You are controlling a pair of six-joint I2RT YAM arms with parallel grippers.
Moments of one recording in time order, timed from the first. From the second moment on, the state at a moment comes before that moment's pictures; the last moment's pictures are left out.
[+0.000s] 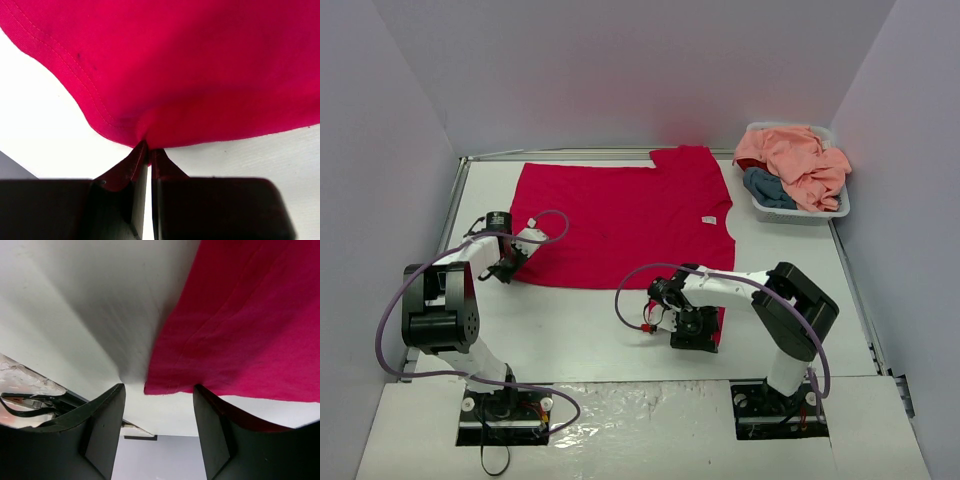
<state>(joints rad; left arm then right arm) 0.05 1.65 0.95 -0.52 -0.02 0.75 0.90 1.73 0.92 -1.02 0.07 -0.50</state>
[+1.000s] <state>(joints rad) 0.06 1.53 0.82 -0.49 -0.02 0.78 0.90 1.73 0.95 -0.99 0.19 -0.40</state>
